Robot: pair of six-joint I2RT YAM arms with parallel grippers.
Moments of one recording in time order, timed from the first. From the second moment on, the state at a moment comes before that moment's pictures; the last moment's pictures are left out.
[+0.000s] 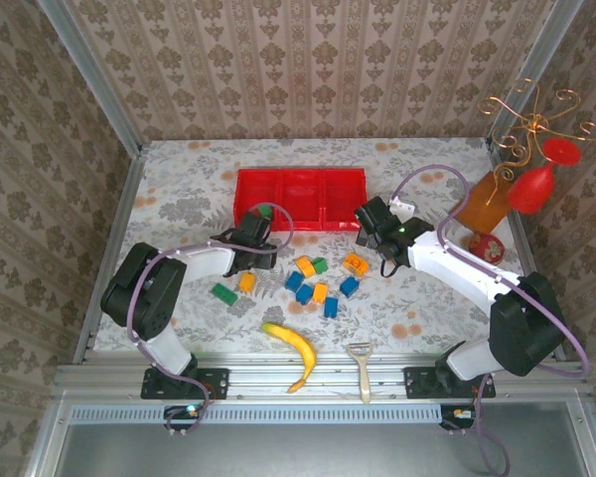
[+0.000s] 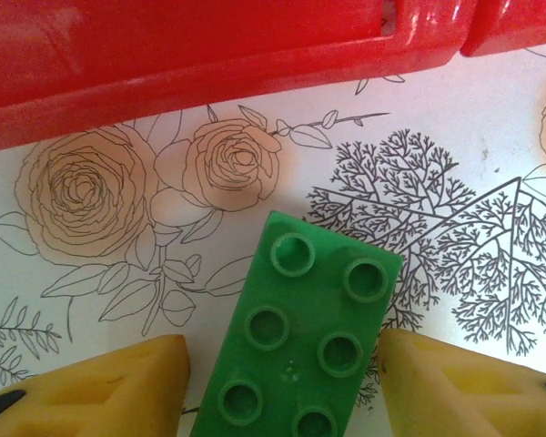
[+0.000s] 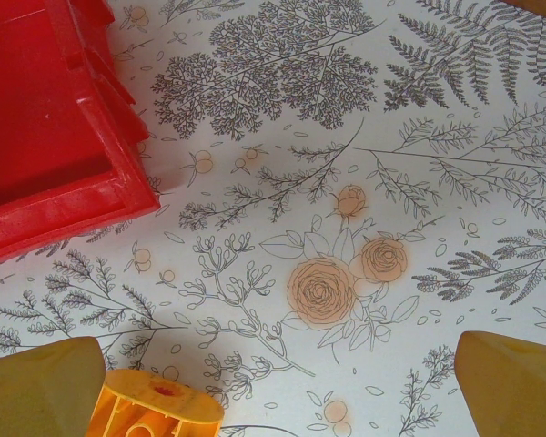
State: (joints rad) left arm -0.57 1.68 0.83 -0.17 -0.13 -0.27; right arm 0.54 1.44 1.03 -0.71 0.51 0.84
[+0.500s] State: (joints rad) left arm -0.56 1.66 0.82 -0.19 -0.14 -0.29; right arm 0.54 1.44 1.03 -0.70 0.51 0.83
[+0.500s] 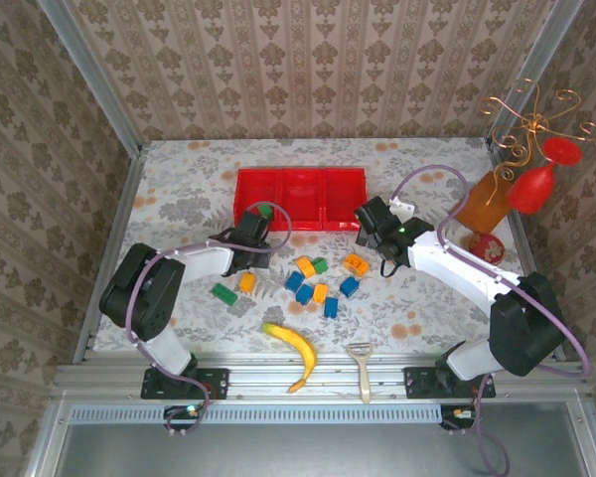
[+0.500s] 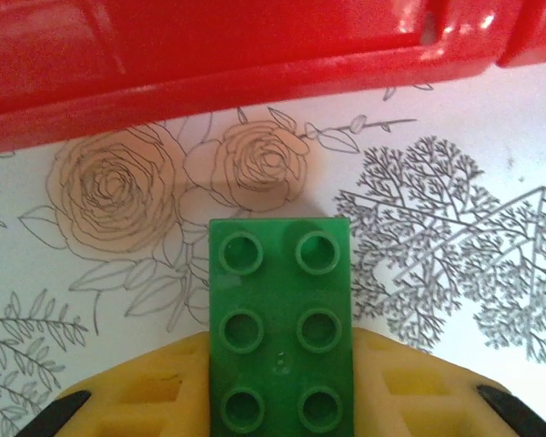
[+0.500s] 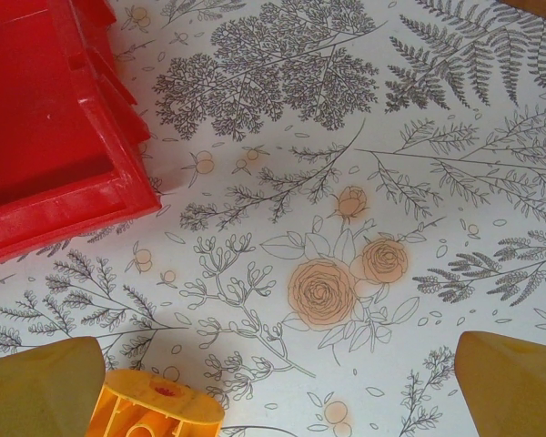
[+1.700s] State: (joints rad) left arm -0.47 1.80 1.23 -0.26 -0.21 -0.21; right arm 0.61 1.44 0.98 -0.66 0.35 0.65
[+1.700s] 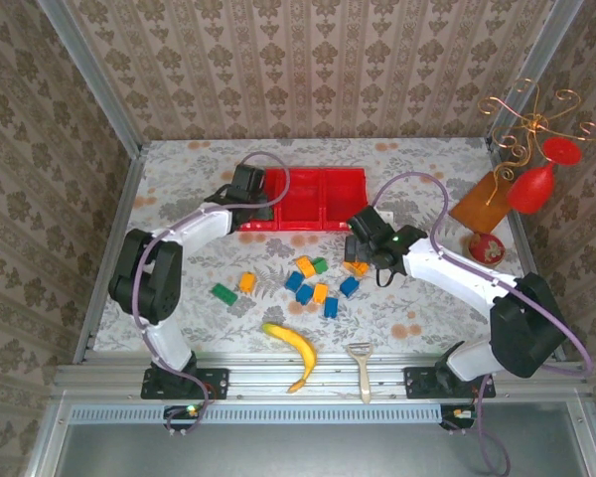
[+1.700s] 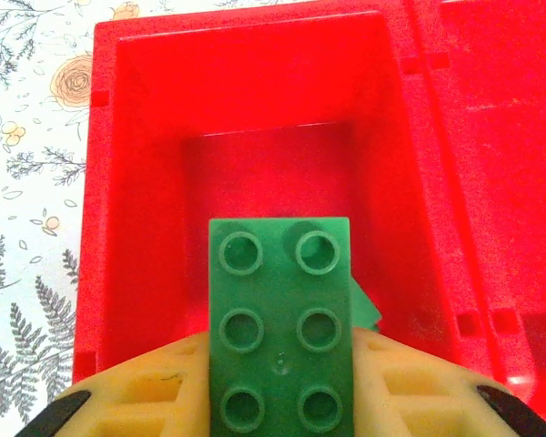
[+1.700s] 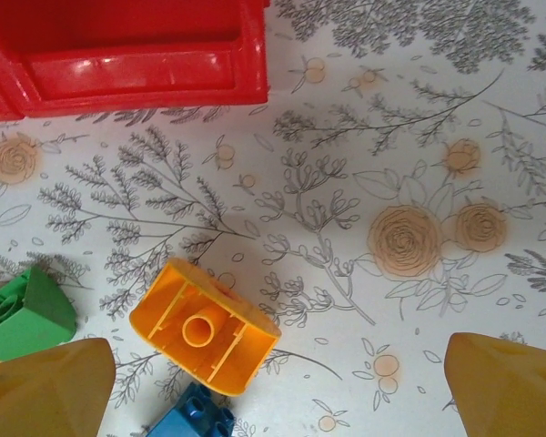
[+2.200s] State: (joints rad) left arm -0.43 1.86 1.27 -0.26 -0.20 -0.21; right arm 0.61 1.63 1.04 -0.69 0.27 0.60
